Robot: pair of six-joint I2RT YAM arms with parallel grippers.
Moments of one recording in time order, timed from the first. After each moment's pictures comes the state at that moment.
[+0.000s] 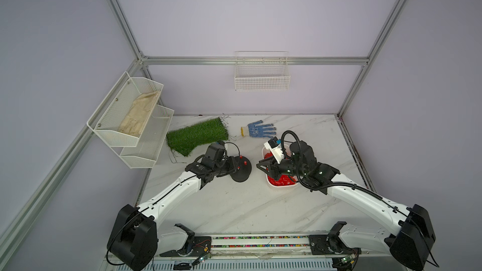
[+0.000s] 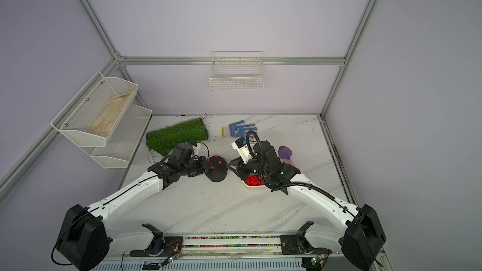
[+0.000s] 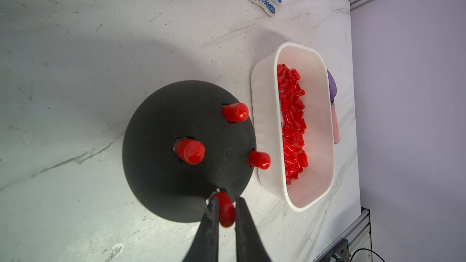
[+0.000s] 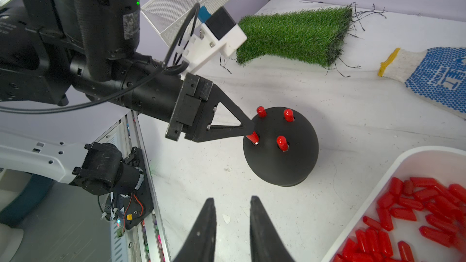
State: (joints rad) left arm -0.48 1.27 0.85 -0.37 0.19 -0.73; right arm 0.69 1.22 0.92 -0.15 -0.42 0.22
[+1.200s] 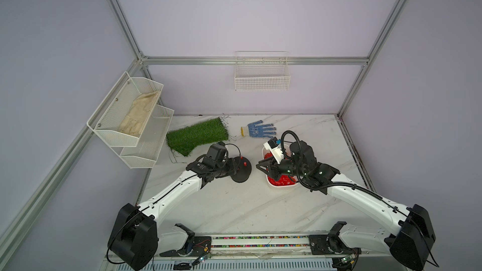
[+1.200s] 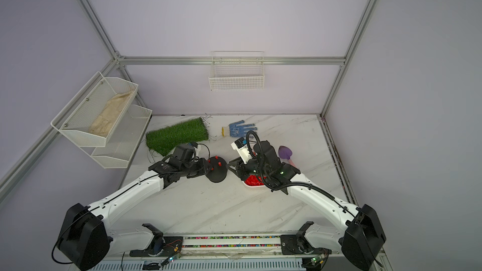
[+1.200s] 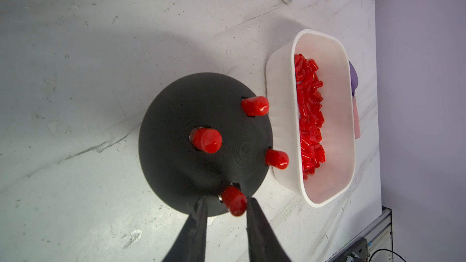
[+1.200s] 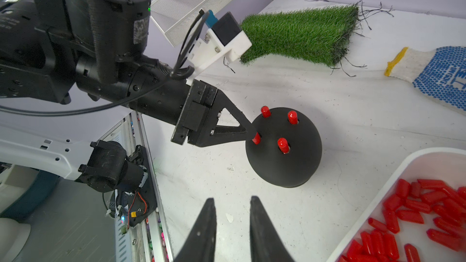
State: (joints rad) left arm -0.49 1.27 0.87 -0.44 0.15 -0.70; right arm 0.69 1.22 0.92 -0.15 -0.44 0.22
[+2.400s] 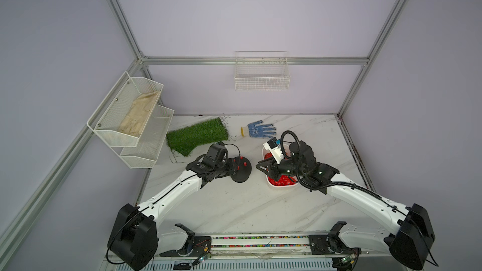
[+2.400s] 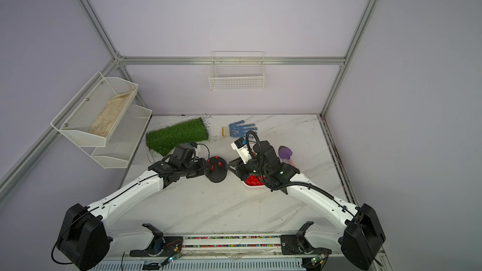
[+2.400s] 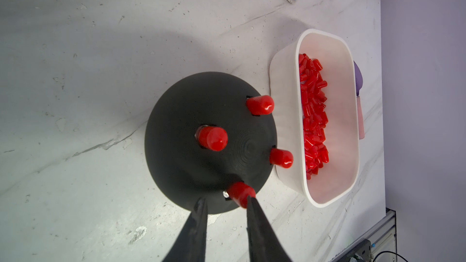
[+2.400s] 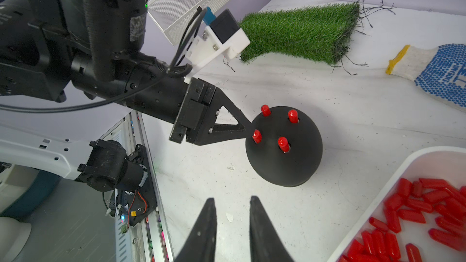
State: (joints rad) left arm -0.49 1.28 0.88 -0.46 0.14 -0.70; right arm 0.69 1.22 0.92 -0.15 -0.44 0.22
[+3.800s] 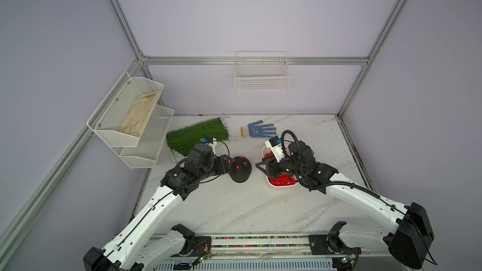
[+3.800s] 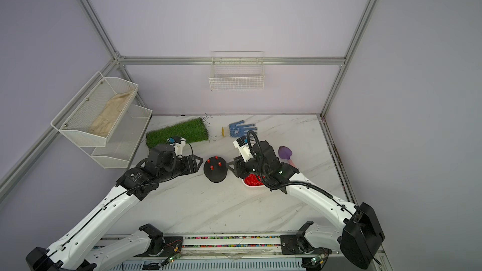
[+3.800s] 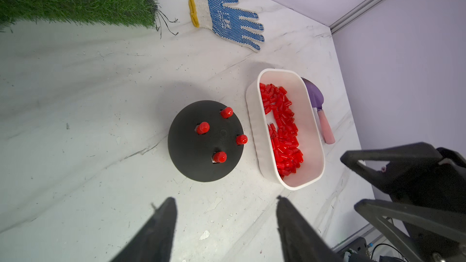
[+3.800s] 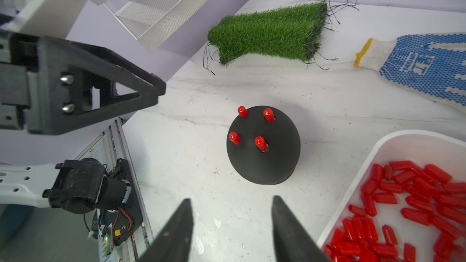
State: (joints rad) left arm -0.49 0.98 0.98 -0.68 0.04 -0.62; right arm 0.69 1.23 0.92 -0.15 -0.32 0.26
